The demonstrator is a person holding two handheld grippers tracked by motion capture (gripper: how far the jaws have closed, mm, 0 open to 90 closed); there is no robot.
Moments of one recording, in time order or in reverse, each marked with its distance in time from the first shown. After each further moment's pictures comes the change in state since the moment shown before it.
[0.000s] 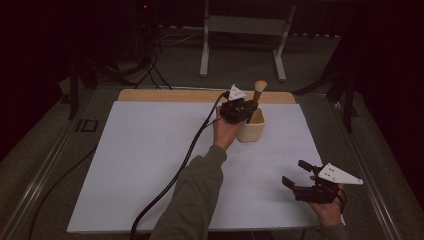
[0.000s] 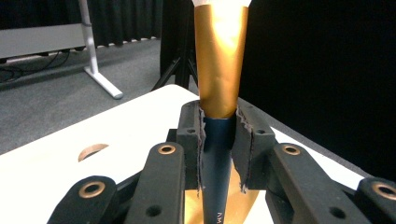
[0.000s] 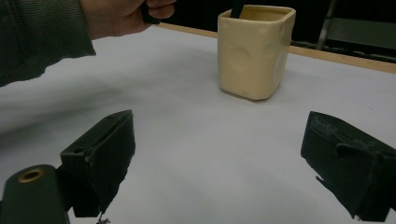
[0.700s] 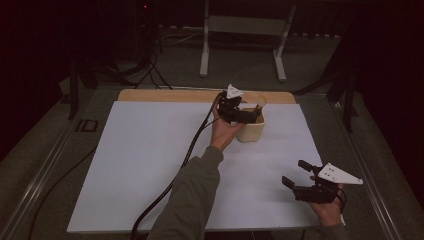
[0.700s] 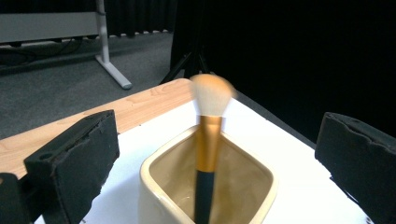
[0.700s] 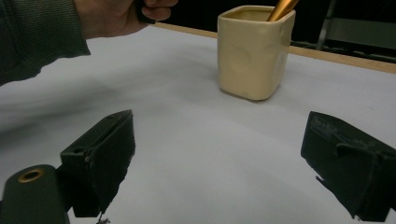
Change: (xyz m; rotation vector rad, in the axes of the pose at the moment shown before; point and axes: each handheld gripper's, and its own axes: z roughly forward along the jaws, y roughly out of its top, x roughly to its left) left arm 0.003 0.001 -0.005 0.017 0.052 -0.048; right arm 0.000 0.000 0.000 -0.002 -0.002 0.001
